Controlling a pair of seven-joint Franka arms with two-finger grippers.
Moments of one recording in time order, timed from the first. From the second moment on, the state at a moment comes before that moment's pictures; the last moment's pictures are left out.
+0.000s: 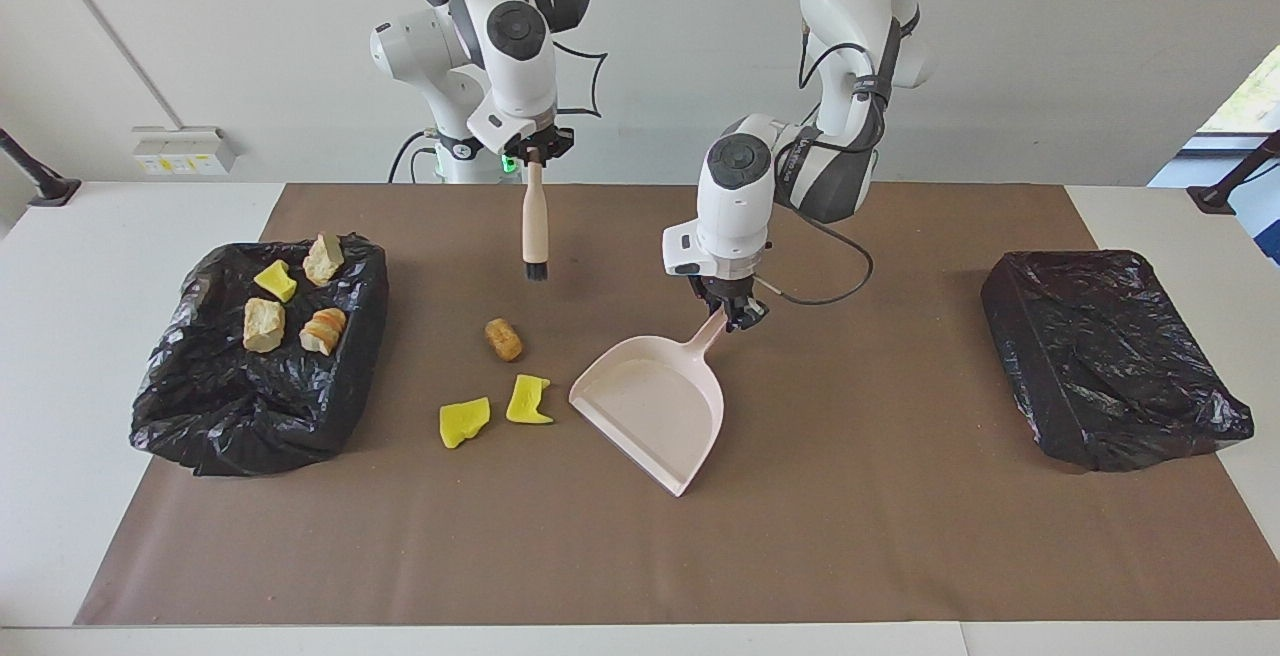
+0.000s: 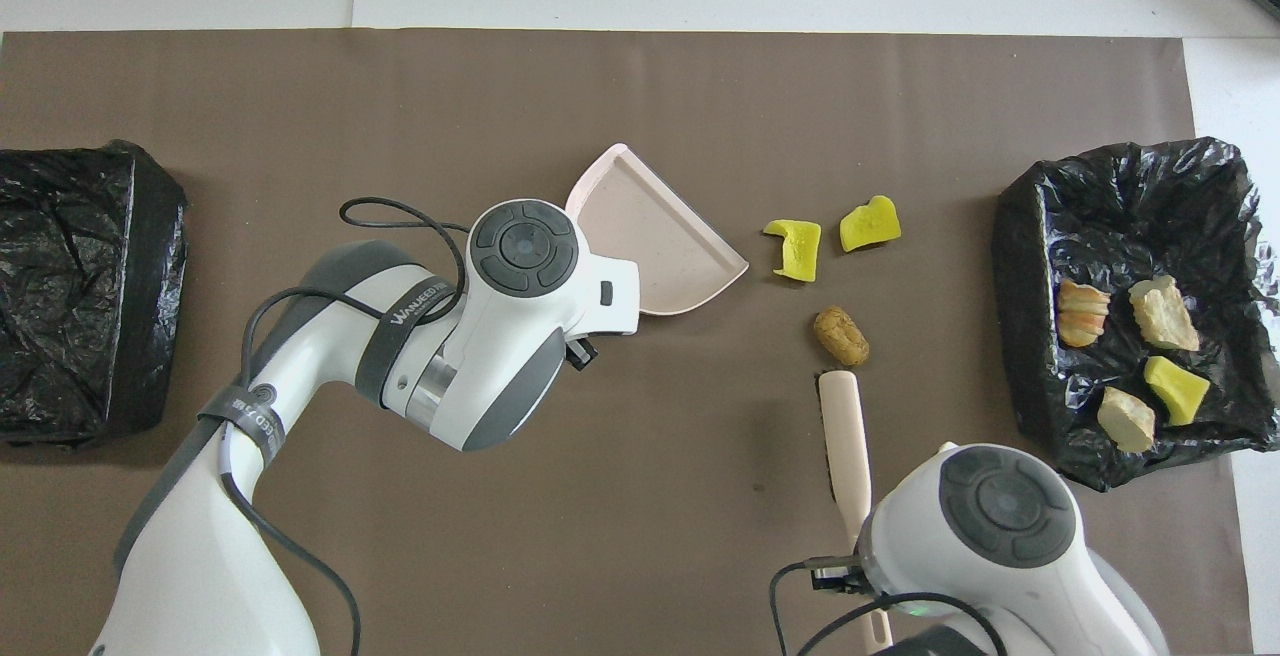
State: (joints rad) left arm -0.63 0.31 0.03 -1.79 0.03 2.04 0.30; right arm 0.37 -0.37 0.07 -2.41 0.10 1.70 0.39
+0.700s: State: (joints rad) left arm -0.63 0.31 0.02 -1.79 0.06 2.03 0.57; right arm 0.11 0.11 0.07 -1.99 -0.25 1.89 0.14
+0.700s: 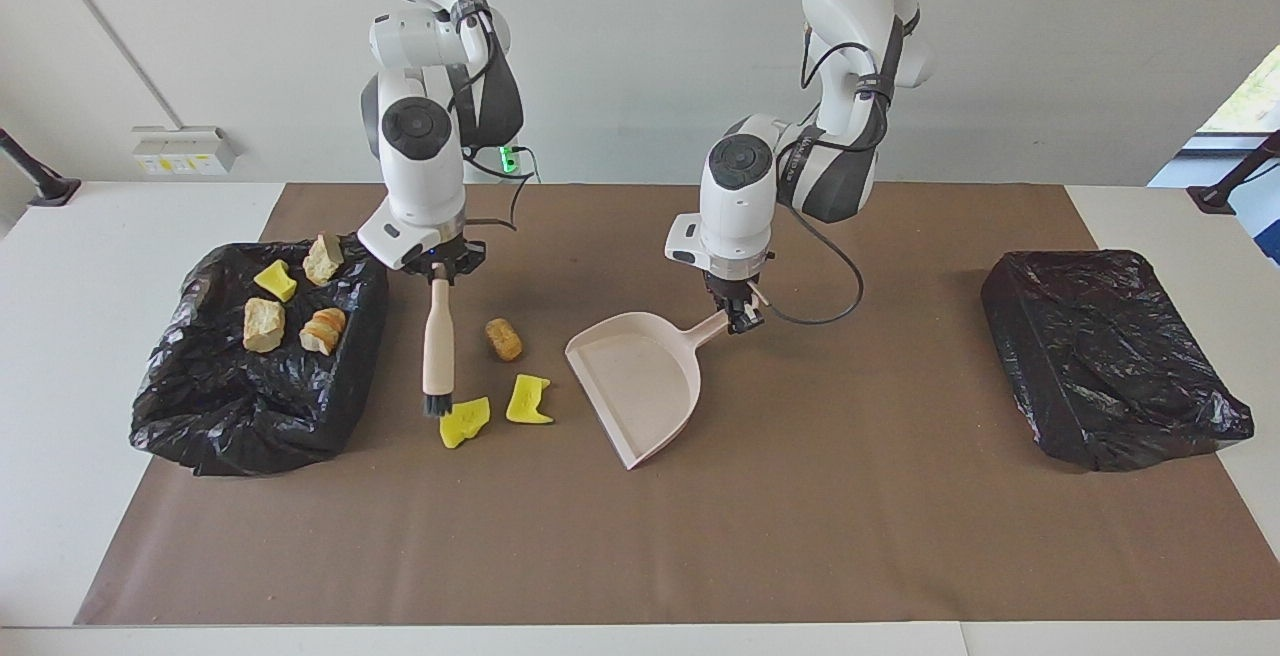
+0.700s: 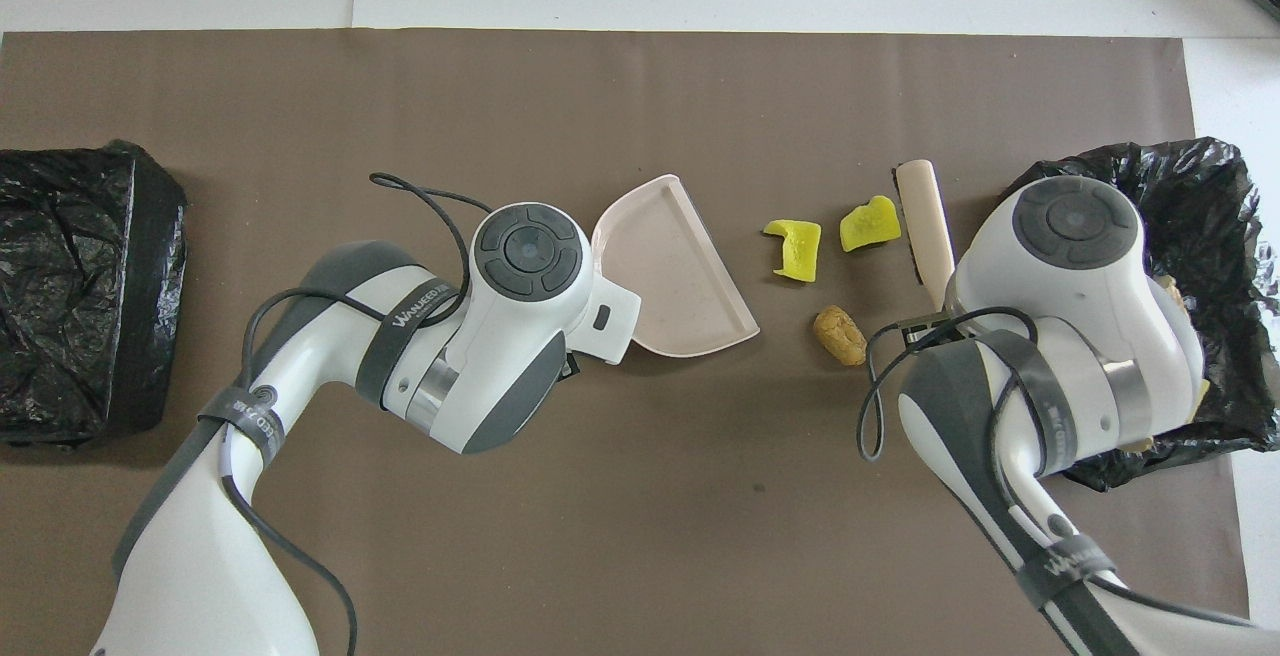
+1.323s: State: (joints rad) left arm -0.67 0.25 0.01 -1.88 0.06 2.04 0.58; right arm 0.14 0.32 0.08 -1.87 -0.24 1.91 0.07
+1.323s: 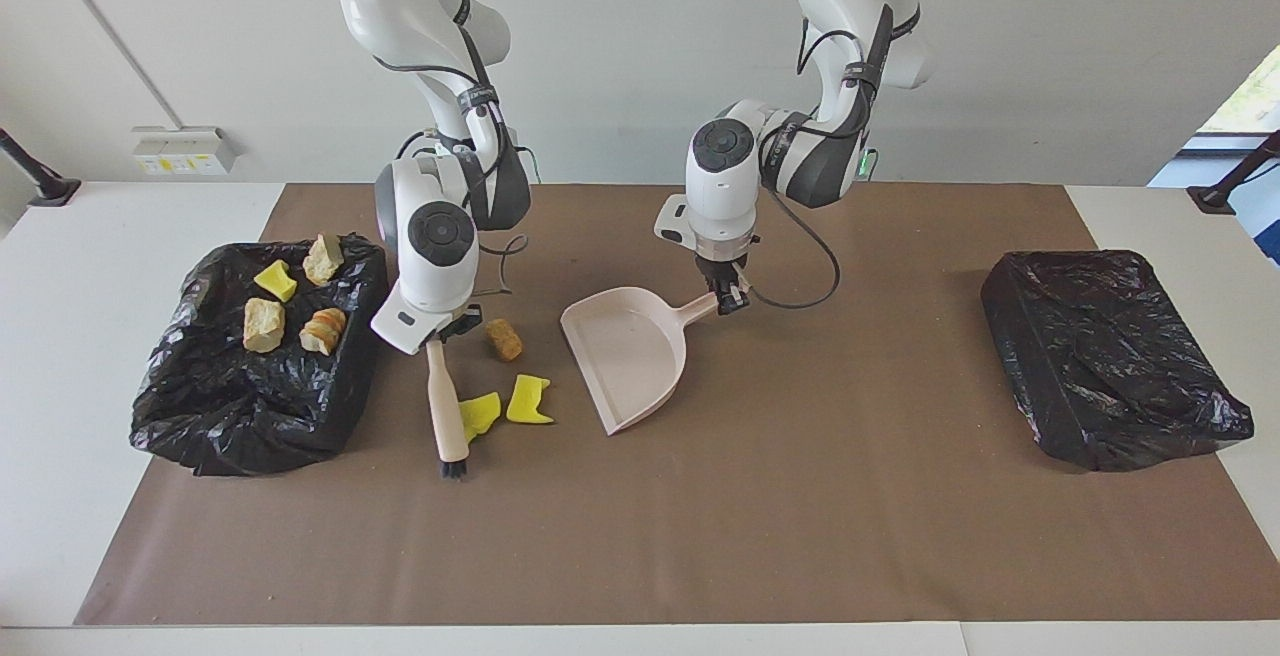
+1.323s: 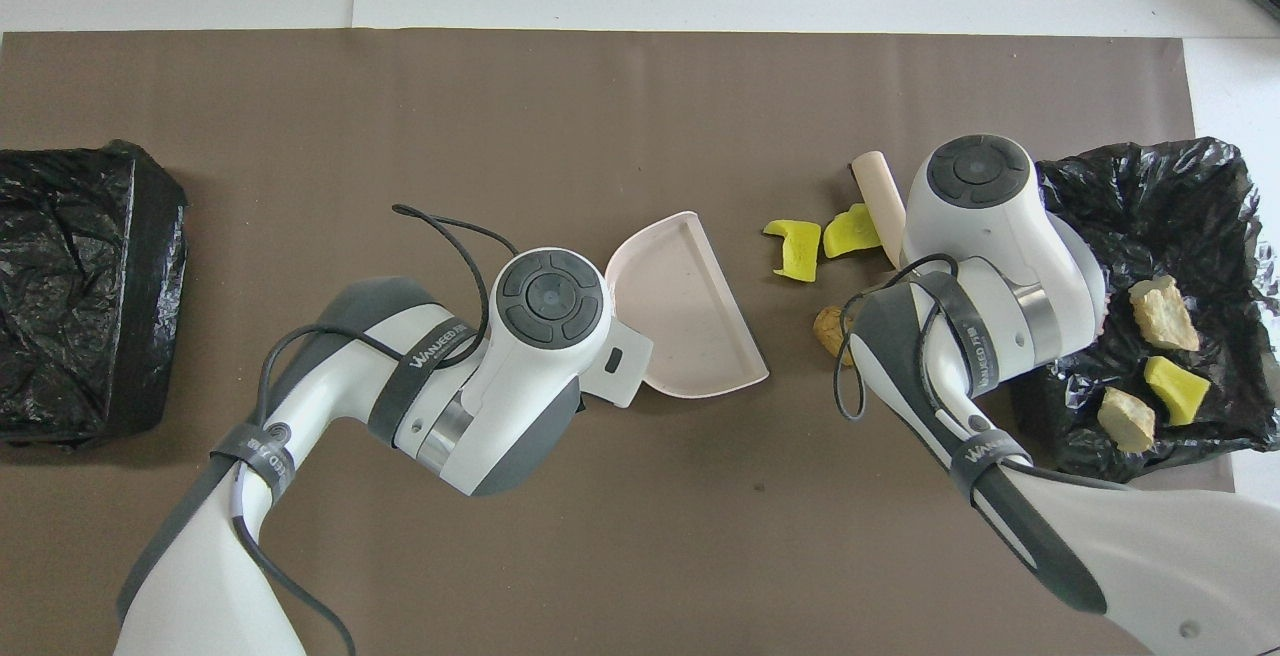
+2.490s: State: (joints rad) left arm -0.67 0.24 0.02 -1.91 0.07 2.05 0.60; right arm 0.21 0.16 0.07 -1.80 0.23 1.58 0.03
